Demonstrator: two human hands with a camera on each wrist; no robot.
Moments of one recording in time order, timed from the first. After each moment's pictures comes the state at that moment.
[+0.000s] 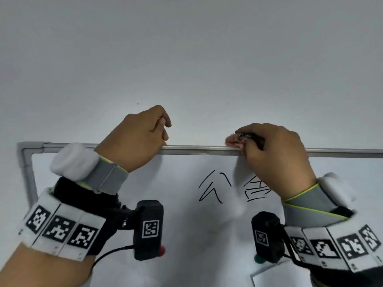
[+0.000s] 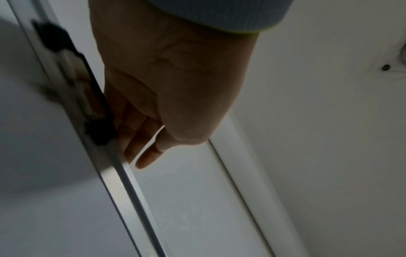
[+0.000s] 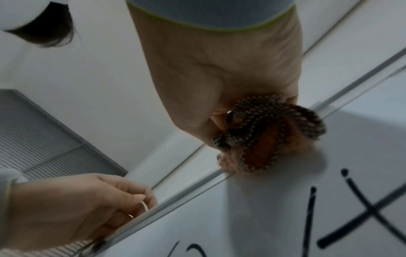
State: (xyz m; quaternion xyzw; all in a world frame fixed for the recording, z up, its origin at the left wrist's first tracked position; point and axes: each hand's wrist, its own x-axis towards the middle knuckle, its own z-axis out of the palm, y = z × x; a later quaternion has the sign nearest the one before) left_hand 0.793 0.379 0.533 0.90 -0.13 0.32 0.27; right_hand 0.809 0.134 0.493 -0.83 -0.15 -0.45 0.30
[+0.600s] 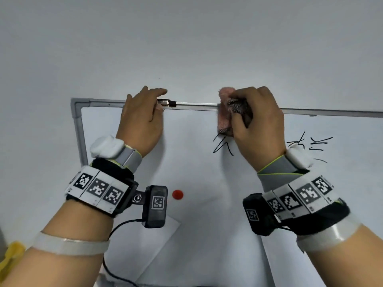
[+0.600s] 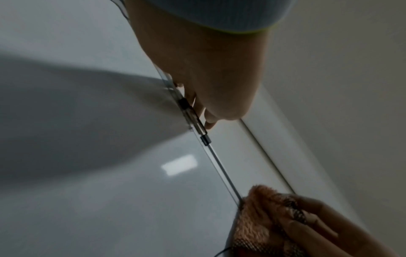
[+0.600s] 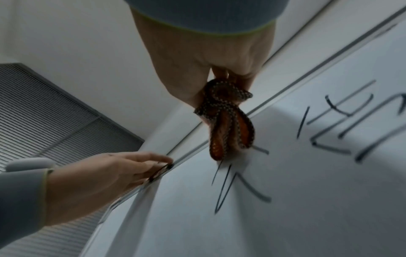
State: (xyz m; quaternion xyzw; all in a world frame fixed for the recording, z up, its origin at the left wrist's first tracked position) left_hand 0.775 0.424 0.454 0.83 -0.11 0.50 0.21; right_hand 0.792 0.182 0.444 -0.71 -0.27 -0.55 0.35
